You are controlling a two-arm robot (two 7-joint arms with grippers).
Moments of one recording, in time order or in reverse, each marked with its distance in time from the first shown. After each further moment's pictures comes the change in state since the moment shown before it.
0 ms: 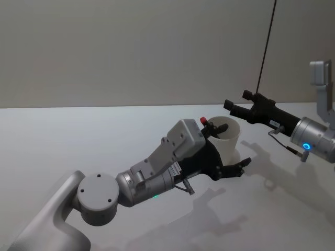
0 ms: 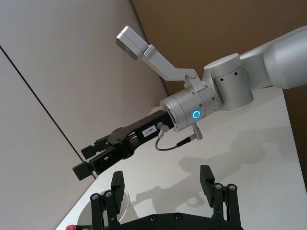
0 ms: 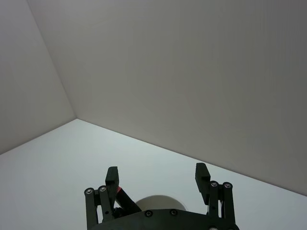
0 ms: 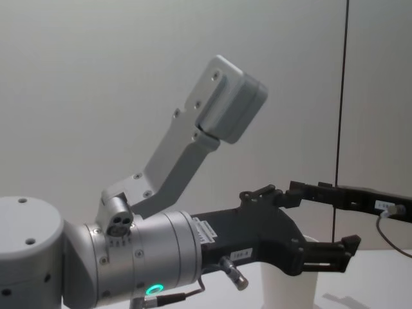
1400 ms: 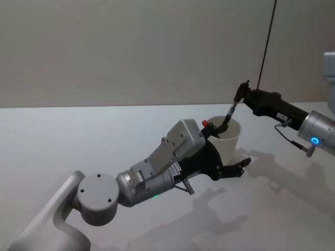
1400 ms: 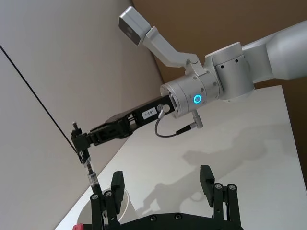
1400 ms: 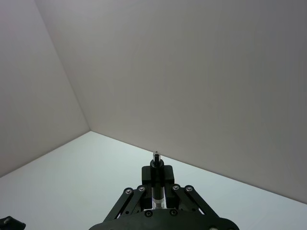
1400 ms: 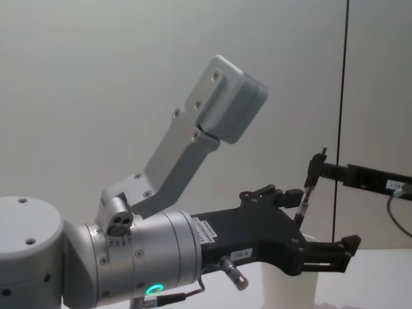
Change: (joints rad) left arm 0.000 0.000 0.000 0.000 0.000 0.000 0.000; right arm -0.027 0.016 0.043 -0.084 0.049 0.065 0.047
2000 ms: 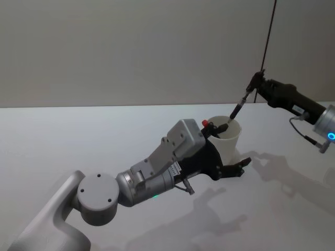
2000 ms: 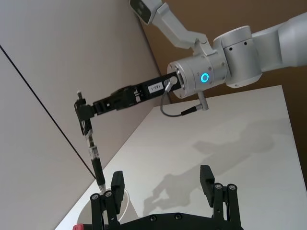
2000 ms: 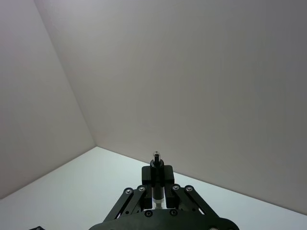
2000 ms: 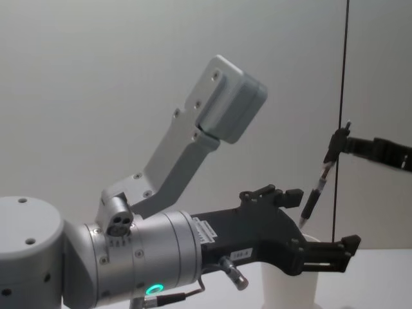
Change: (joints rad) left arm 0.000 0.000 0.000 0.000 0.000 0.000 0.000; right arm -0.068 0.034 0.060 -0.141 0.063 0.064 0.003
